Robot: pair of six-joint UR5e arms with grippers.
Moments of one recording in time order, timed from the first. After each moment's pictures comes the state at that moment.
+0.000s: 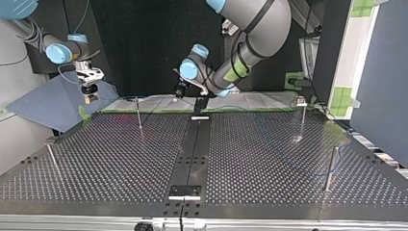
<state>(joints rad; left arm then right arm) -0.63 -2.61 -1.34 -2.56 -1.66 -1.71 1.46 -0.67 1.67 -0.89 1.11 1.98</state>
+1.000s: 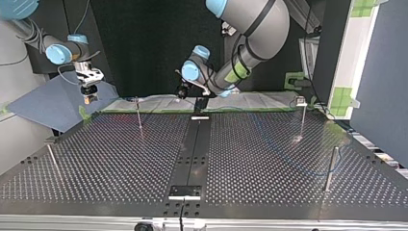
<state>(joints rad) -0.62 -2.64 -1.32 -2.56 -1.66 -1.71 1.46 -0.67 1.67 -0.88 1.12 1.98</state>
